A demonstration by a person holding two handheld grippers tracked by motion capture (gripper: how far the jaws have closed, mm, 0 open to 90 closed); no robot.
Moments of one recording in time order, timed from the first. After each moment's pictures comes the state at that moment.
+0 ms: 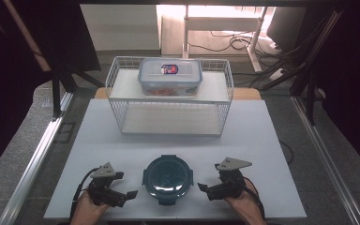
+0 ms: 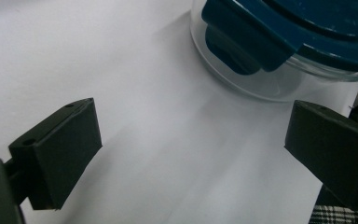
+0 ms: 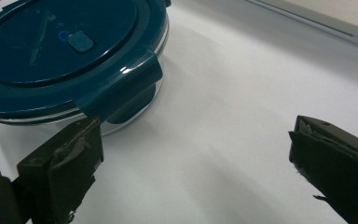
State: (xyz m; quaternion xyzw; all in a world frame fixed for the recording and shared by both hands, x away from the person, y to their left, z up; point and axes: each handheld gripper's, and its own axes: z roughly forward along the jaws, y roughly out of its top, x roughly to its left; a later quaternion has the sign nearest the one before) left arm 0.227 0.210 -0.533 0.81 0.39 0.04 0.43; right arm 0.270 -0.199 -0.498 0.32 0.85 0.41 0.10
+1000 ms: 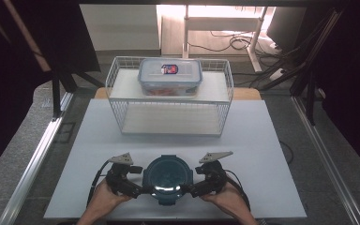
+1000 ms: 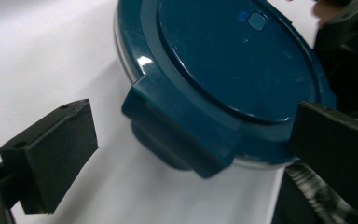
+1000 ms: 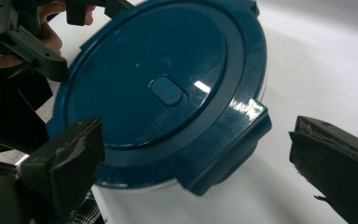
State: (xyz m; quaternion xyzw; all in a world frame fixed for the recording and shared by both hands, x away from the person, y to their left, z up) left arm 0.267 0.168 -0.518 0.82 0.35 -0.07 0.45; right arm 0.280 -0.149 -0.488 0.34 0.85 0.41 -0.04
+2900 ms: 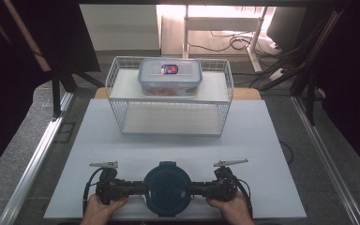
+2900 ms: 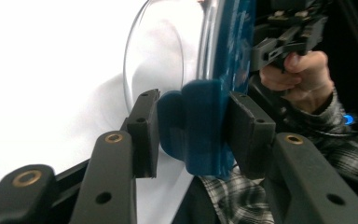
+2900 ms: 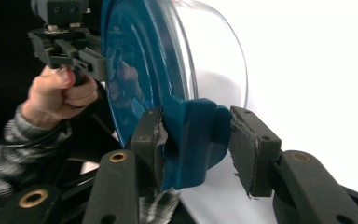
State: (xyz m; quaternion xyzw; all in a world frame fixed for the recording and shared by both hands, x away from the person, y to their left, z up) left arm 0.236 0.192 -0.521 0.72 0.41 -0.18 0.53; right arm 0.259 -0.179 -0.491 0.42 0.77 0.45 -0.17
